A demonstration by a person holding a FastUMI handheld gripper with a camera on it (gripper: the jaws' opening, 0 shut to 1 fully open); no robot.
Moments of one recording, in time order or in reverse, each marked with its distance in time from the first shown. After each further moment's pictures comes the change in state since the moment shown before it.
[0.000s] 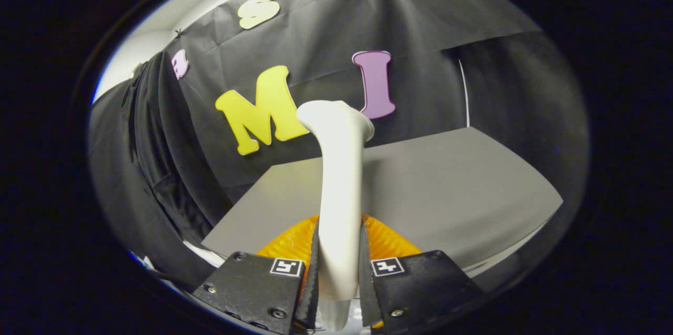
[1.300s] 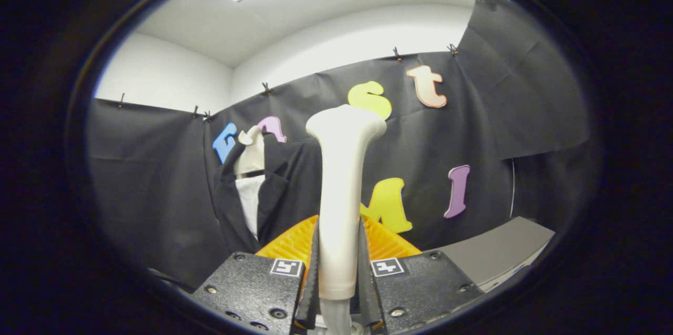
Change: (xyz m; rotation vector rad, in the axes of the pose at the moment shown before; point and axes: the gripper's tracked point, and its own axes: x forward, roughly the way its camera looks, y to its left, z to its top) arm -0.151 0.388 0.121 -0.134 -0.460 0.210
